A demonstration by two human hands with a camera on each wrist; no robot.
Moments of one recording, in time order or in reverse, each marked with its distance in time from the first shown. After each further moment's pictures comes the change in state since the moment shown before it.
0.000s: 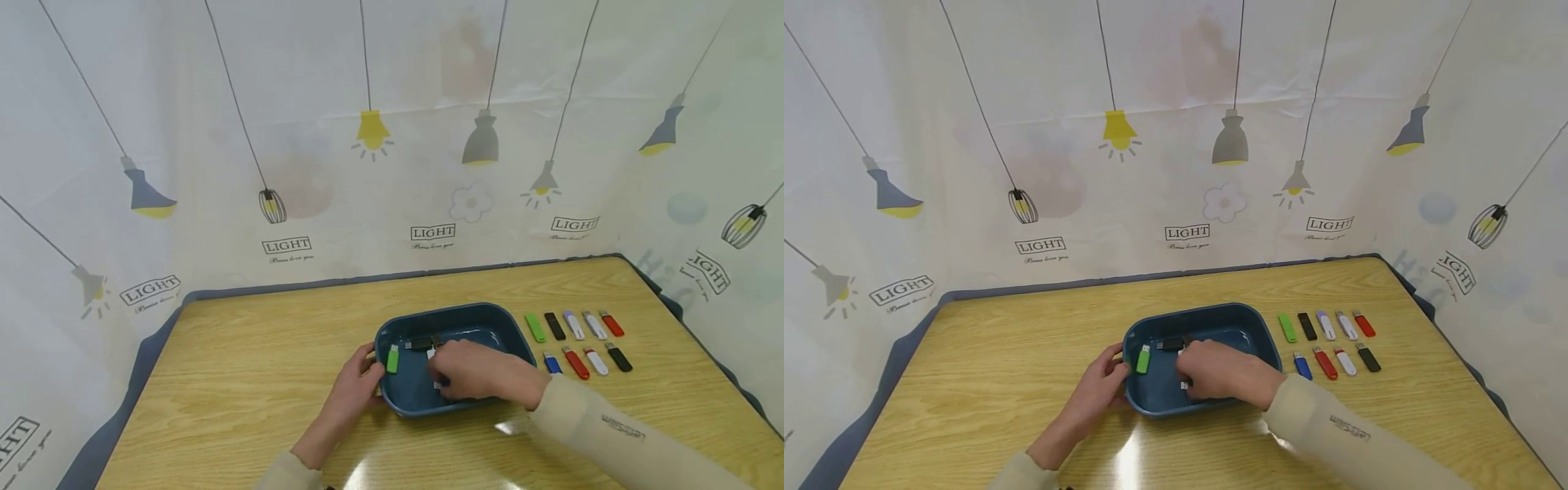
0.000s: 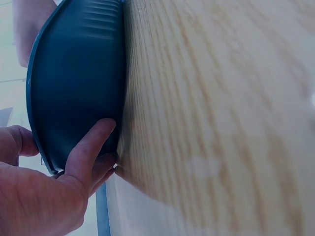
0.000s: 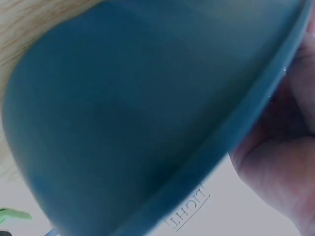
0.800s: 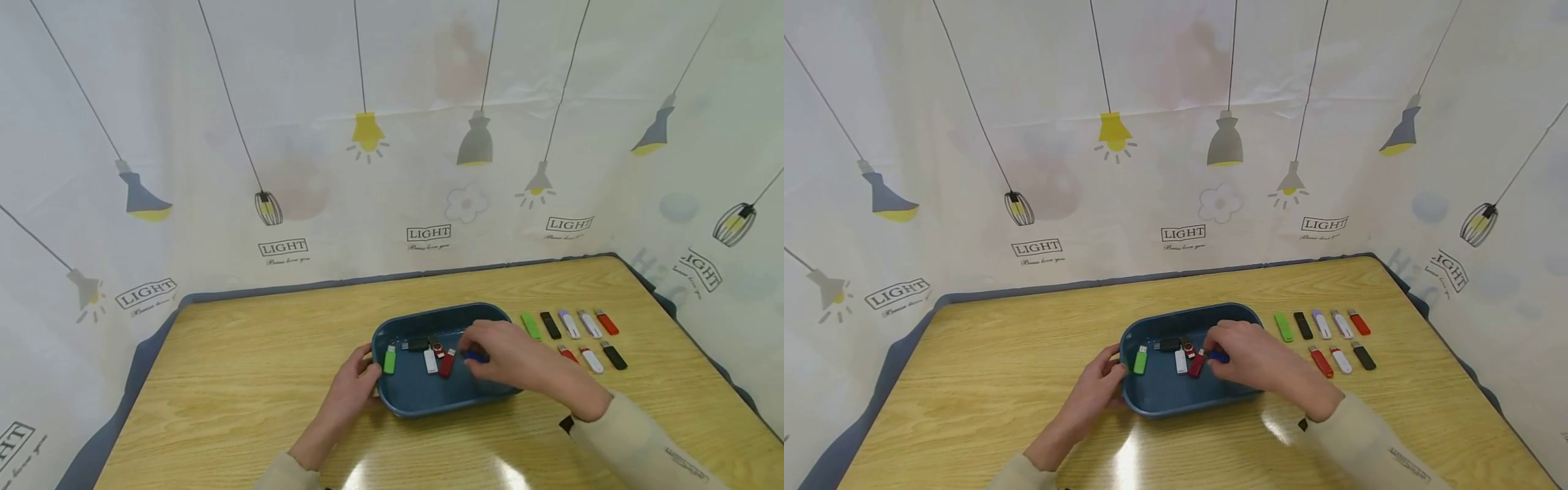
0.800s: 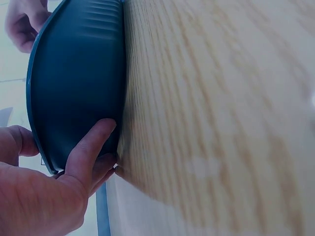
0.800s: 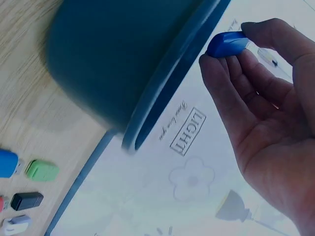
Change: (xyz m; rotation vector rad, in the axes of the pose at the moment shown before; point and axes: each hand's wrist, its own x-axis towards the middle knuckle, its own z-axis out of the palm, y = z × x) left_hand -0.001 0.001 -0.001 -0.007 -0.014 0.000; right_hand -0.058 0.023 -0.017 0.120 0.339 0.075
